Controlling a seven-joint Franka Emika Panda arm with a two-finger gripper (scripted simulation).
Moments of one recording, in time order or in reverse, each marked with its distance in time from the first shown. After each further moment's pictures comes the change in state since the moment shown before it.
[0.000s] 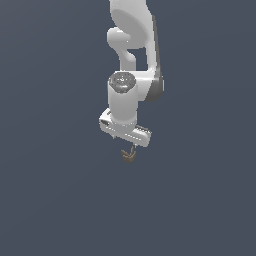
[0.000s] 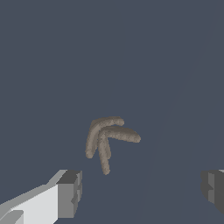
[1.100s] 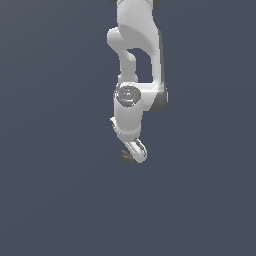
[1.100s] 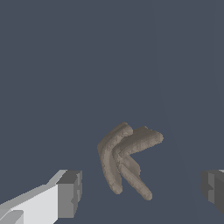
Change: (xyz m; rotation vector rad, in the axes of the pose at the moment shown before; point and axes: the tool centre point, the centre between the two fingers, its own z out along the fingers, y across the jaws) arm 0.008 -0.020 0.034 0.007 0.006 0.577
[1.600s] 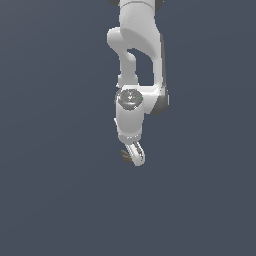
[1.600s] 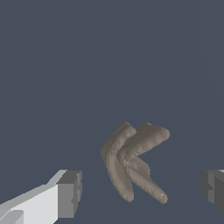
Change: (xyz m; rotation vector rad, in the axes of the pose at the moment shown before) arm -0.001 -0.005 0.009 0.002 0.004 0.155
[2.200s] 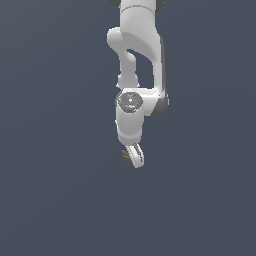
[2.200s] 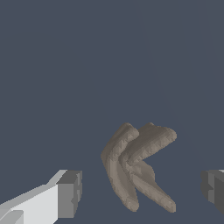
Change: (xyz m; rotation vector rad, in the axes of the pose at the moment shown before) arm 0.000 -0.001 0.010 0.002 0.001 0.028
